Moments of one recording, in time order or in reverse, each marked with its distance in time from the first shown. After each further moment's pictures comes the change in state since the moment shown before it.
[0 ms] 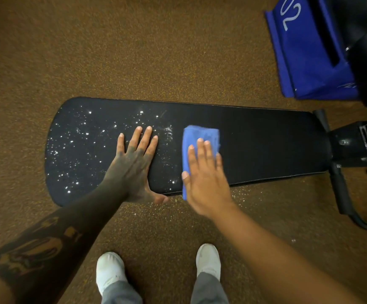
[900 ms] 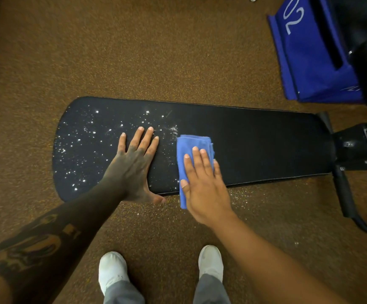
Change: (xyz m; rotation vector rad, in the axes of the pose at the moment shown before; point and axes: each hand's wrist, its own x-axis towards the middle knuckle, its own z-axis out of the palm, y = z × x) left_hand -0.005 -0.011 0.005 0.019 0.030 0.018; right_hand -0.015 -0.012 0.010 -0.010 0.011 -0.052
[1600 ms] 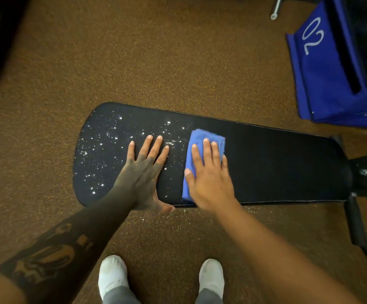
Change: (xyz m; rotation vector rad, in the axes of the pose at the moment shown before) left_hand -0.011 -0.014 0.001 -0.045 -0.005 -0.063; right_hand 0.061 -0.016 -0.020 0.009 -0.024 0.033
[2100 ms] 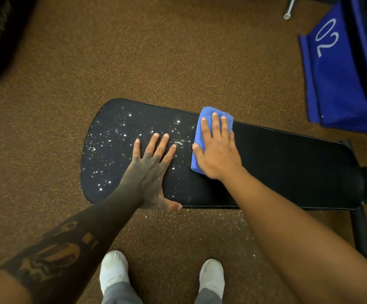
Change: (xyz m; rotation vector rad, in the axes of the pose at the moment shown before) left_hand 0.001 -0.006 0.001 -0.029 -0.014 -0.013; right_hand 0.070 0.009 -0.020 -0.036 -0.012 -0.034
